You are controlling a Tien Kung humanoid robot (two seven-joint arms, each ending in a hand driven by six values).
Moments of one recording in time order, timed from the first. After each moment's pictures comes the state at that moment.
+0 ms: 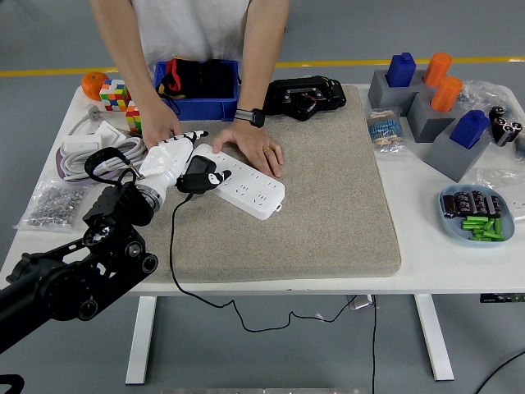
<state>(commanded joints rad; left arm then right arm) -0.58 0.25 -0.66 -1.19 1.83 0.28 0.44 -0.06 -0.33 1.03 0.44 -1.25 -0.18 -0.11</state>
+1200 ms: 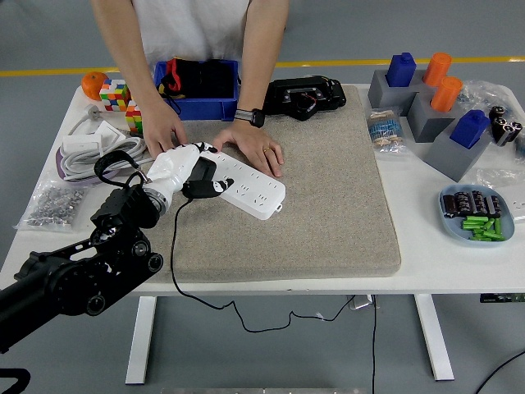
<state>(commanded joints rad) -0.63 0.21 -0.63 -1.09 1.78 0.29 0.39 -0.06 -0.33 1.02 0.44 -1.24 -0.18 -0.11</state>
